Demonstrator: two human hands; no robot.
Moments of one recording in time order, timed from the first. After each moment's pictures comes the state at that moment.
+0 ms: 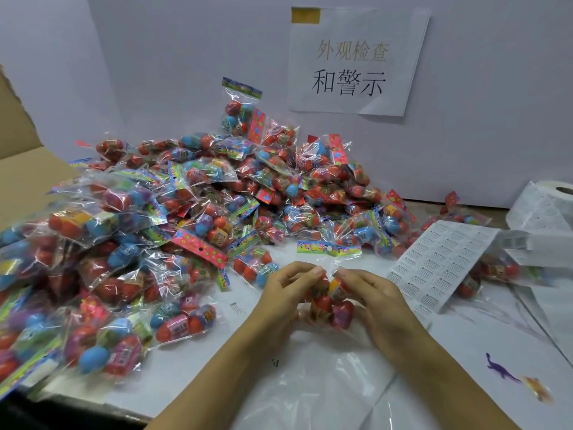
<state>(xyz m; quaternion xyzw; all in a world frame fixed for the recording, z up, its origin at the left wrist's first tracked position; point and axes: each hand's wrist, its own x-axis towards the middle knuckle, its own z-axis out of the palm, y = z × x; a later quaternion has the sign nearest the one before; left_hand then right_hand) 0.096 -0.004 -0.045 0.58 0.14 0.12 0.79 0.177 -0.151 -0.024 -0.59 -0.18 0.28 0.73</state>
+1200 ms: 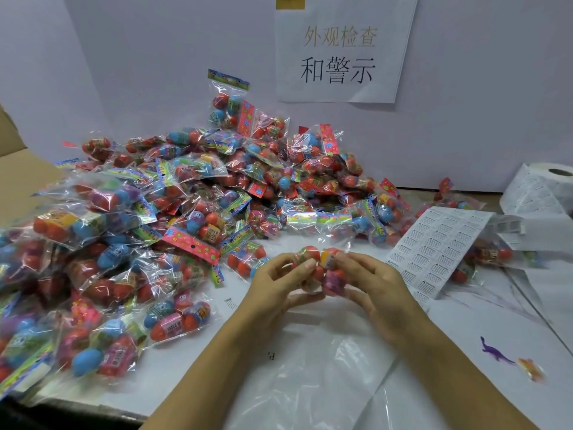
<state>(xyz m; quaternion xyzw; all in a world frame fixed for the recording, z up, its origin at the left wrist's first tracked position) 0.095 0.000 -0.042 0.56 0.10 0.15 0.81 0.182 -0.154 -0.017 -0.56 -0.16 0.29 0.76</state>
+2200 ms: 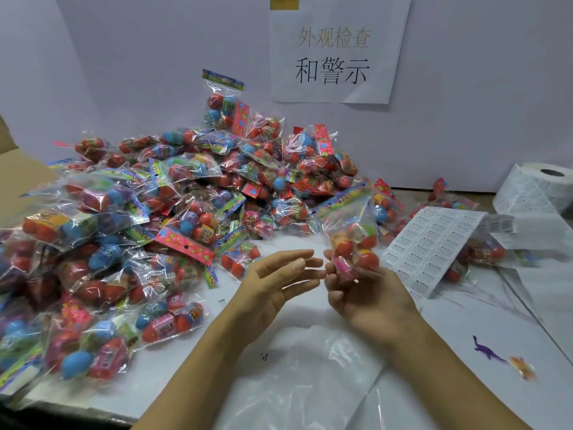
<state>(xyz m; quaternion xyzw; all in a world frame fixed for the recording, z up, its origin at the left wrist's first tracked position) 0.088 0.002 -0.032 0.53 0.03 0.15 0.83 0.192 -0.153 -0.022 -0.34 0.01 0.47 0.81</state>
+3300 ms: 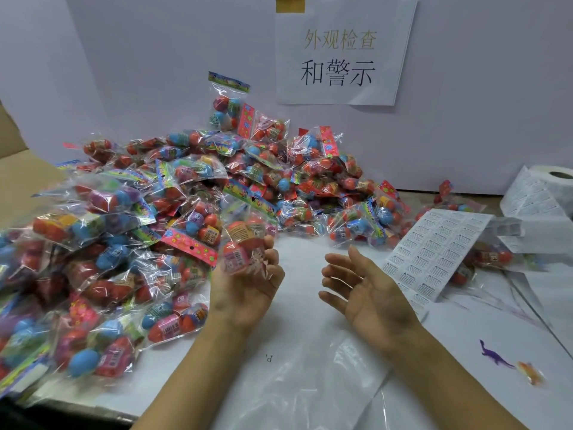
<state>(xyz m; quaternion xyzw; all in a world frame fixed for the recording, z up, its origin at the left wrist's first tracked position) 0.087 0.025 -0.028 0.18 0.04 0.19 0.96 0.175 -0.150 -0.018 -0.43 -0.10 0.39 0.81</state>
